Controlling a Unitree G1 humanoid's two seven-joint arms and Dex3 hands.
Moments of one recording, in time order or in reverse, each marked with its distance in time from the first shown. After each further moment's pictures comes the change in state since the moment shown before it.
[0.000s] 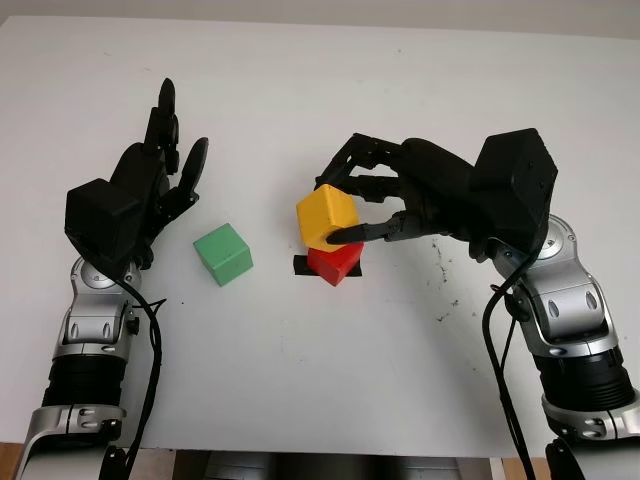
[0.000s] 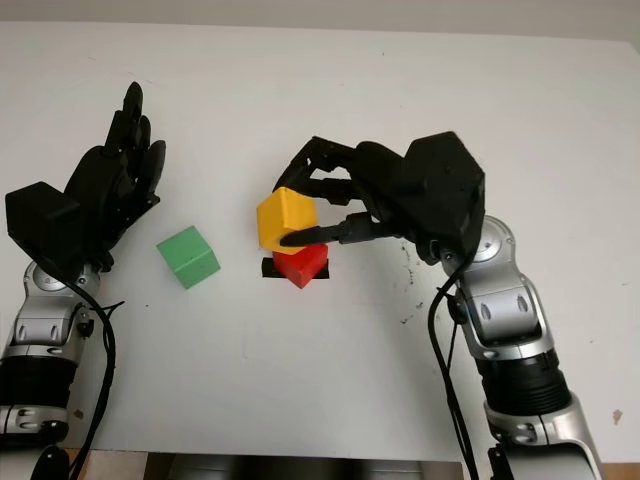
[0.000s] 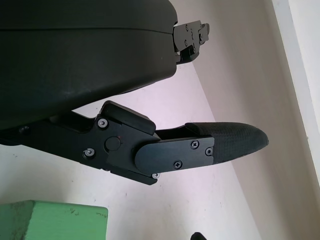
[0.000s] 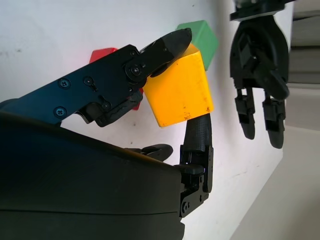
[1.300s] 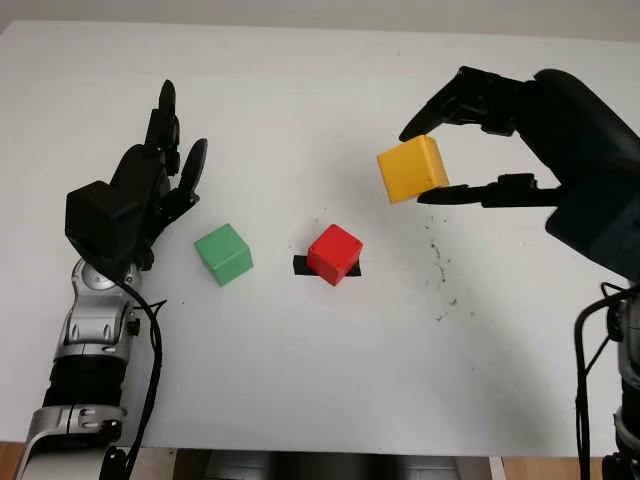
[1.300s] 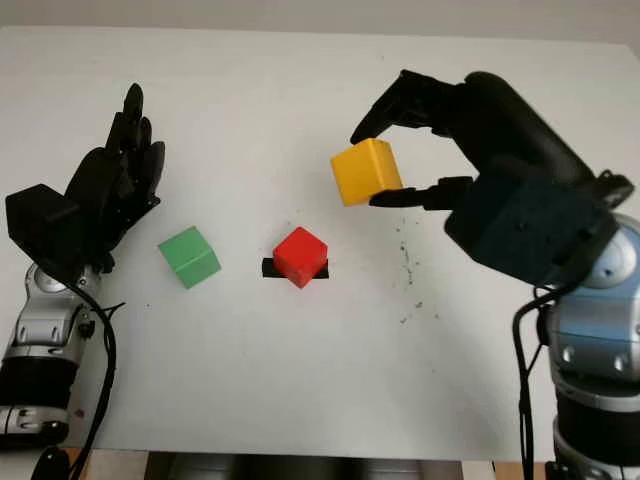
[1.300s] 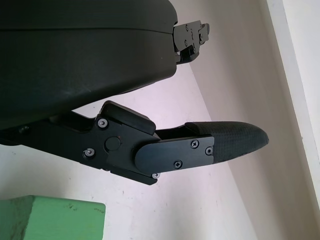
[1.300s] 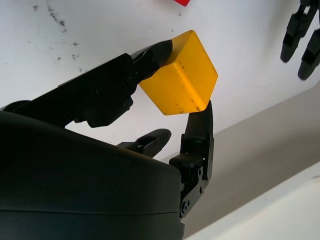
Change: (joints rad) left arm 0.000 -0.003 0.000 0.014 -0.011 -0.018 -0.003; right arm 0.050 -0.169 -0.164 -0.262 -0.372 -0.167 -0.010
